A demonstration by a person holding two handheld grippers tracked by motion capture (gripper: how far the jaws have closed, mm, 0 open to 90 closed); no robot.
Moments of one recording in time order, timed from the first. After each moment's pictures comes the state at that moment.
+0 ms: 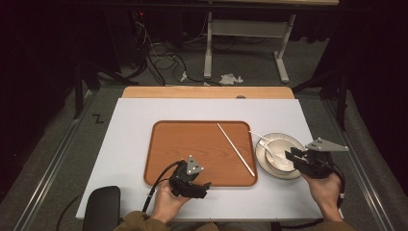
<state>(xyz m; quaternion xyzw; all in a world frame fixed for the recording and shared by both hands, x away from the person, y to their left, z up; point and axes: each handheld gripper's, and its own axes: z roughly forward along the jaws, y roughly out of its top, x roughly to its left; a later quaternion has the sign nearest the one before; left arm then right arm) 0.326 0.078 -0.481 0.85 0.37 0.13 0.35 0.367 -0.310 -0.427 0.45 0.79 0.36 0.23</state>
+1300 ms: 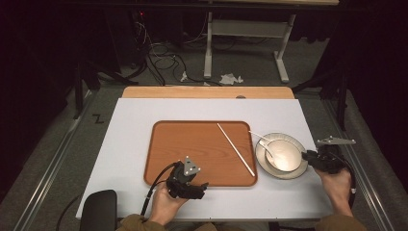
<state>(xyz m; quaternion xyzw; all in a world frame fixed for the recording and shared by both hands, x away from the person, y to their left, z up) 0.321 0.085 -0.482 0.84 0.39 0.13 0.34 0.405 -0.366 -0.463 0.52 0.78 0.27 0.21</state>
